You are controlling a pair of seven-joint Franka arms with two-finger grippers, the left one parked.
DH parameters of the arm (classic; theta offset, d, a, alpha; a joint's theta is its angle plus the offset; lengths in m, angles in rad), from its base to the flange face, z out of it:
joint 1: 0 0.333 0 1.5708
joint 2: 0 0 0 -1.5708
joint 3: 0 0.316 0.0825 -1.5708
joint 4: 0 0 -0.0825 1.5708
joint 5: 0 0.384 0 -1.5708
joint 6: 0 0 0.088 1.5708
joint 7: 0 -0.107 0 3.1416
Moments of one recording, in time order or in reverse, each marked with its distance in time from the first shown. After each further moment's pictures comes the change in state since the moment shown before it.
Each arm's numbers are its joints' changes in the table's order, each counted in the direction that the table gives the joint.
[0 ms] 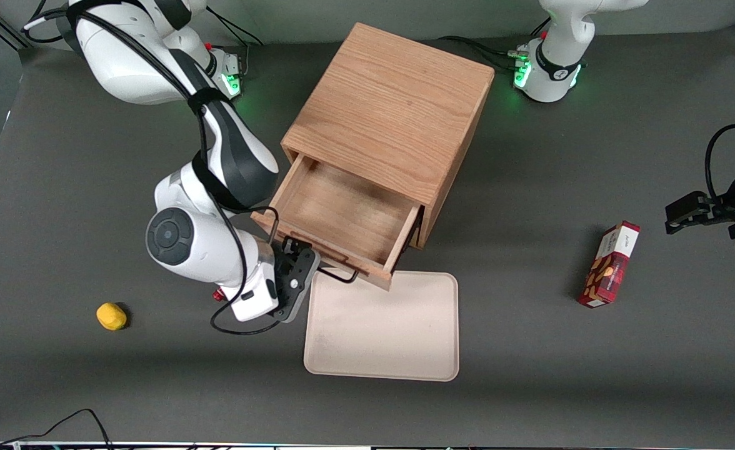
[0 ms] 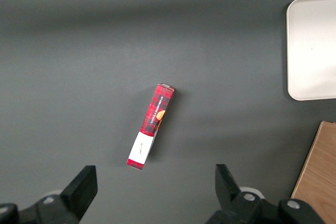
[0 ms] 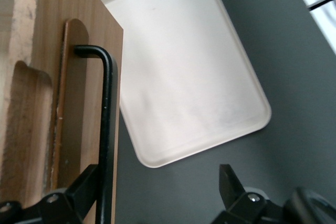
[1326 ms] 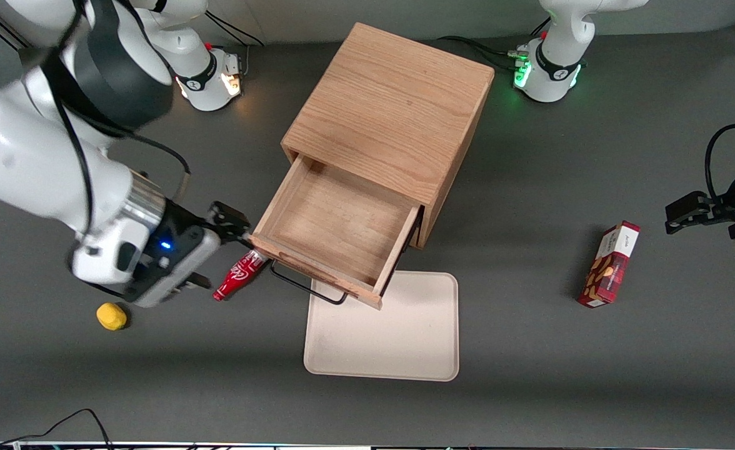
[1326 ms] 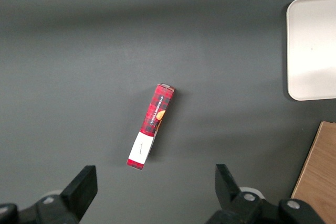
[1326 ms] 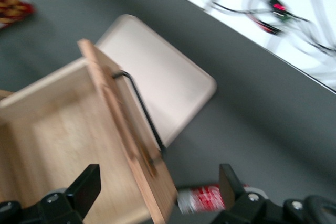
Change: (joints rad) arm -0.098 0.299 0.001 0.004 -0.071 0.184 -0.495
